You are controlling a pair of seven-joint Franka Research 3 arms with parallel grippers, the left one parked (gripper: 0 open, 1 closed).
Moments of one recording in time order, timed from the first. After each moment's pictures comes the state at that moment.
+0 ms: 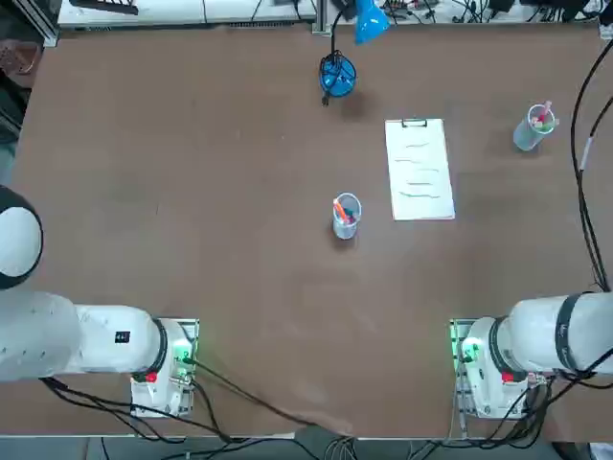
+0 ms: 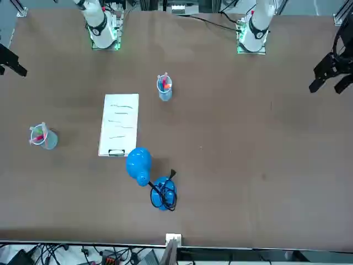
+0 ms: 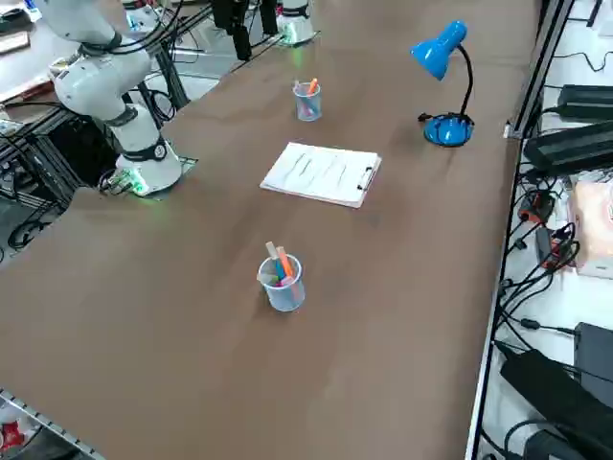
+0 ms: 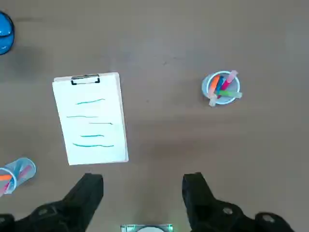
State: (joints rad) arm -0.09 -0.05 -0.06 -1.54 0.03 1.45 -0.07
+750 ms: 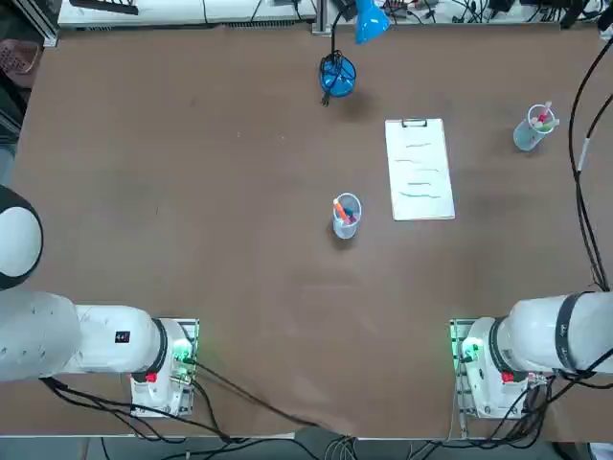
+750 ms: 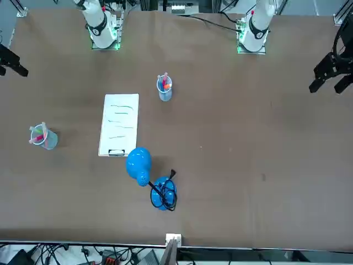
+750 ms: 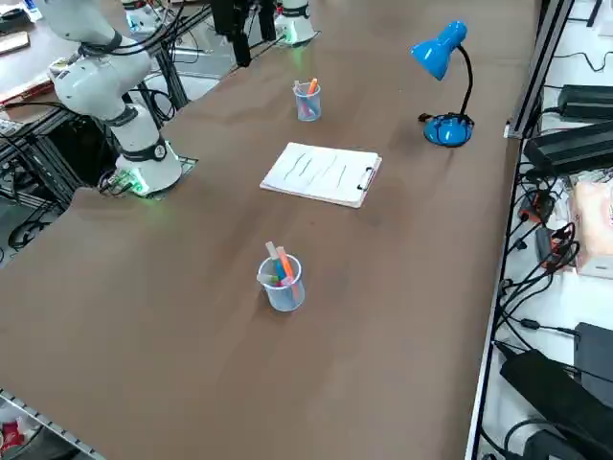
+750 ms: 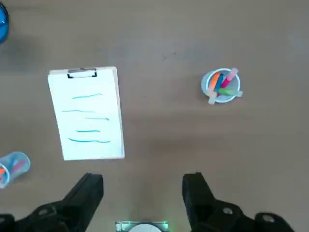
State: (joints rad) arm -0.11 -0.04 -0.06 -1.59 0.02 1.48 -0.14
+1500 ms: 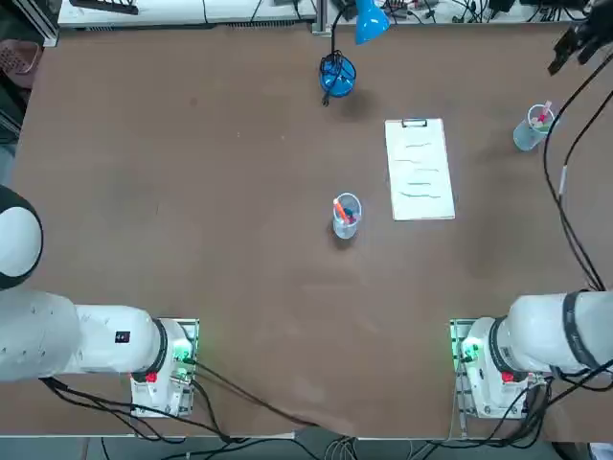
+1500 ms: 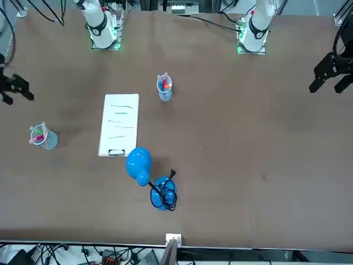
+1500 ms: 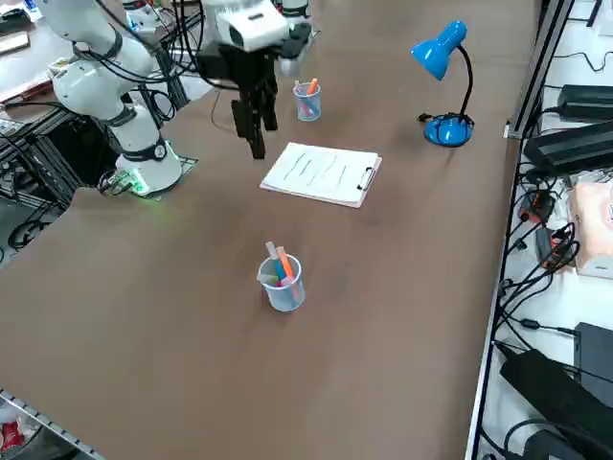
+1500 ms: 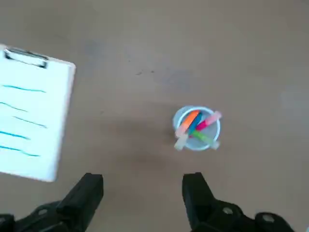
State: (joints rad) arm -0.18 -0.04 -0.07 -1.97 -0.07 1.99 -0.49
